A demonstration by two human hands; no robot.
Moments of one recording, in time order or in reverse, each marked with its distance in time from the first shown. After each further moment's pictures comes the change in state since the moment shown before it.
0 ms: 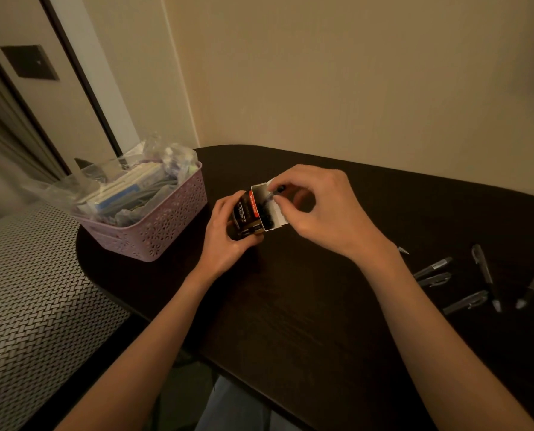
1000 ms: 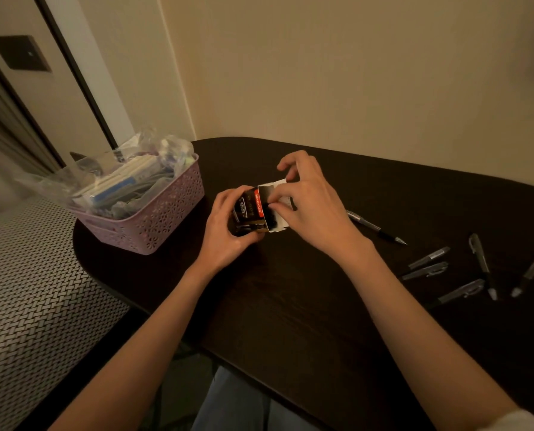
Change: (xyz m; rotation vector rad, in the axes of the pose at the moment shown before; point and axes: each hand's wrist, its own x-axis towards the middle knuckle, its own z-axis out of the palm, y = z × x) left_hand -0.004 0.004 0.003 0.044 -0.021 0.076; right_hand -0.003 0.023 0.028 -0.351 -0.063 0.045
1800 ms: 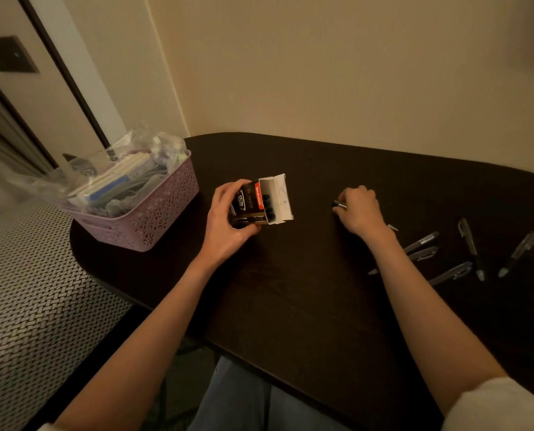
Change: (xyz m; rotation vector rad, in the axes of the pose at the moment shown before) left_hand 0.001 0.005 0.009 -0.030 -0.031 -0.048; right_hand -0.027 0.118 0.040 -0.144 -0.259 0.717
